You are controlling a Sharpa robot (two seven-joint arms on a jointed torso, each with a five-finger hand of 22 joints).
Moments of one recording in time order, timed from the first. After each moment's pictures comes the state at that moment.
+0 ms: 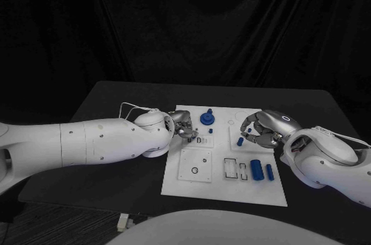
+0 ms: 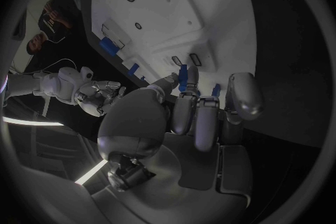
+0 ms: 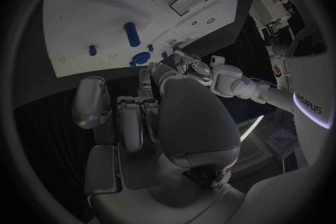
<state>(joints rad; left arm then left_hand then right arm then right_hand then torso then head) 1.17 -0.69 -0.21 1.53 -1.28 -0.24 -0.49 1.10 0.03 0.40 -0.03 0.24 1.02 0.05 0.25 0.69 1.46 -0.02 1.34 1.31 1.47 -0.07 1.51 1.31 0.09 1.40 0.04 1.06 1.31 1.16 -0.95 -0.21 1.74 -1.54 -0.46 -0.29 1.41 -0.10 0.26 0.18 0.41 0.86 0.11 0.40 0.30 1.46 0.03 1.57 1.31 1.47 -0.04 1.57 1.31 0.07 1.39 0.08 1.20 1.31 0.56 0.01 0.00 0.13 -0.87</state>
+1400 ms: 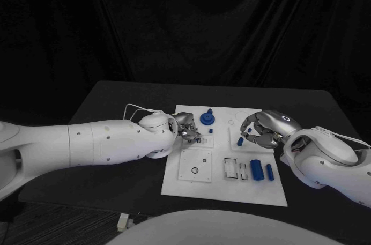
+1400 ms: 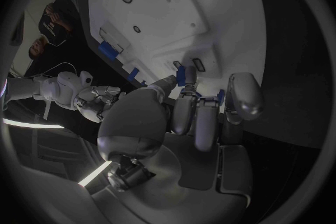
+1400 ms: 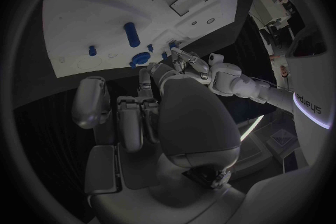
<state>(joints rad) 1.15 -0.65 -0.21 1.49 -1.30 -0.23 -0.47 1.10 0.02 0.35 0.05 0.20 1.03 0.05 0.24 0.68 1.46 -0.02 1.34 1.31 1.47 -0.07 1.50 1.31 0.09 1.40 0.04 1.06 1.31 1.16 -0.95 -0.21 1.74 -1.55 -0.46 -0.29 1.41 -0.11 0.26 0.18 0.41 0.86 0.11 0.40 0.30 1.46 0.03 1.57 1.31 1.47 -0.04 1.57 1.31 0.07 1.39 0.08 1.20 1.31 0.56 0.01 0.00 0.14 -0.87</state>
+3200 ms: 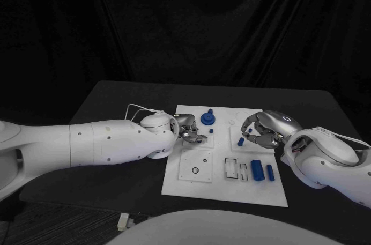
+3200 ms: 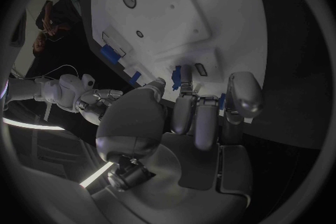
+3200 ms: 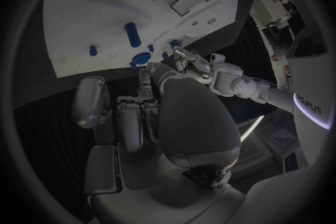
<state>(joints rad) 1.15 -0.65 -0.21 1.50 -1.31 -0.20 -0.47 1.00 0.00 0.16 0.27 0.06 1.04 0.05 0.21 0.66 1.46 -0.02 1.33 1.31 1.47 -0.07 1.48 1.31 0.09 1.40 0.04 1.03 1.31 1.16 -0.94 -0.21 1.74 -1.55 -0.46 -0.29 1.42 -0.11 0.28 0.17 0.42 0.86 0.11 0.40 0.30 1.46 0.03 1.57 1.31 1.47 -0.04 1.57 1.31 0.07 1.39 0.08 1.19 1.31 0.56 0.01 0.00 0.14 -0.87</state>
